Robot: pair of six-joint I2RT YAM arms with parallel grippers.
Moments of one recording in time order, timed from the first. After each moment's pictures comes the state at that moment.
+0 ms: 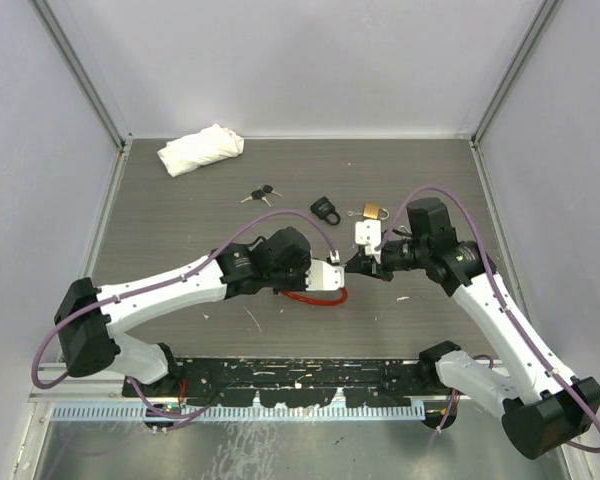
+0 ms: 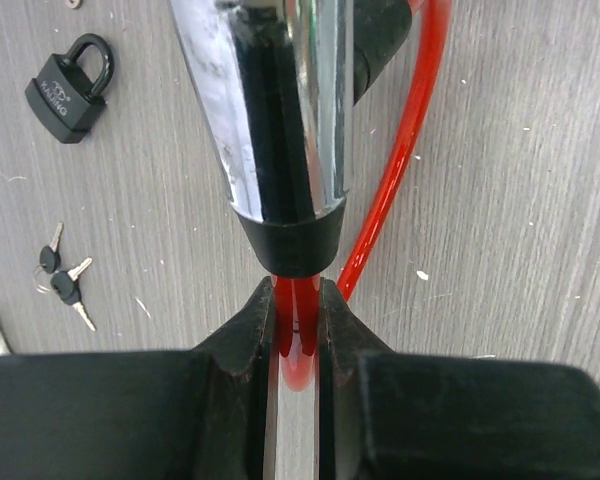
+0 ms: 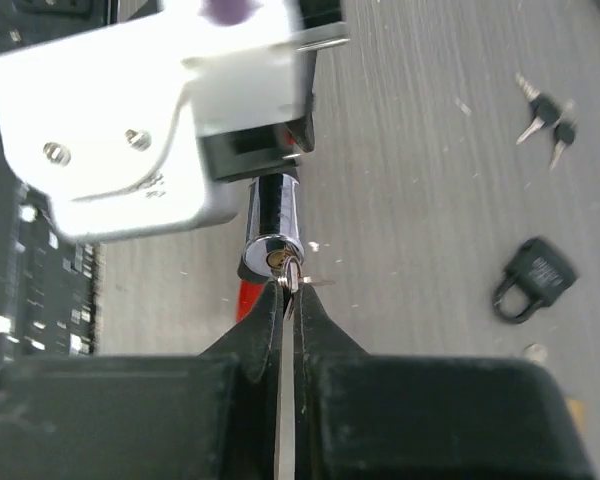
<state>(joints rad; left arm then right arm) -1.06 1.42 1.14 -0.57 -0.05 0.62 0.38 0.96 0.95 -0.71 -0.87 -0.72</state>
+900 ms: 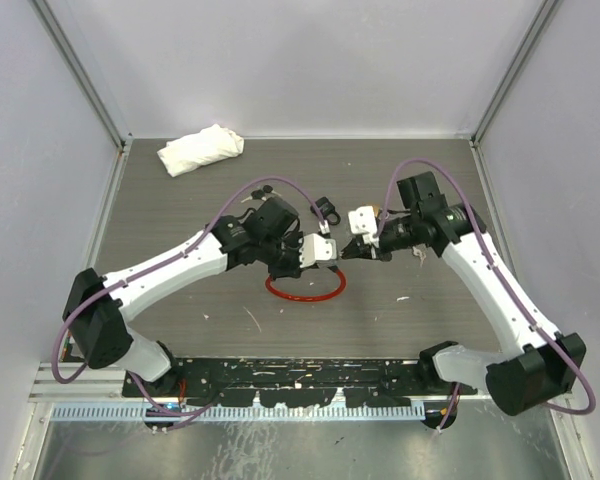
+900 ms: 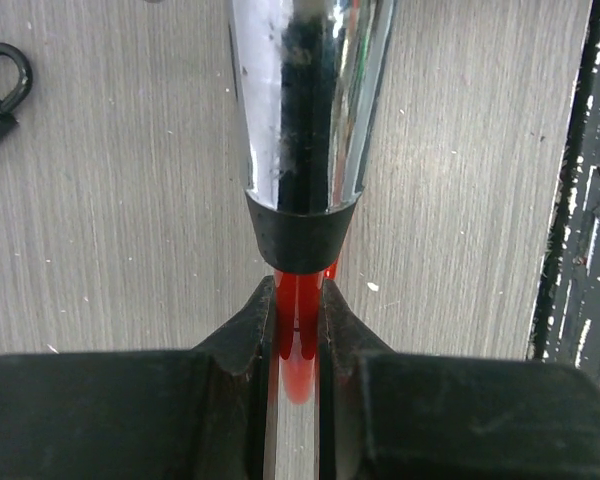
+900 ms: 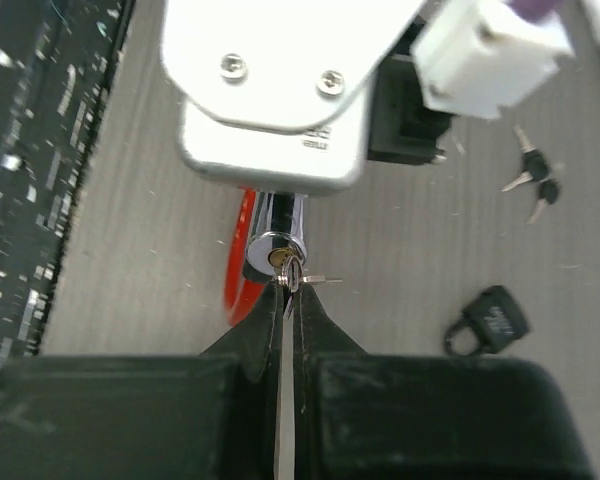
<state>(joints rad) -0.87 1.50 1.26 -0.68 0.31 0.59 0.34 1.16 1.17 -0.95 -0.96 -1.21</state>
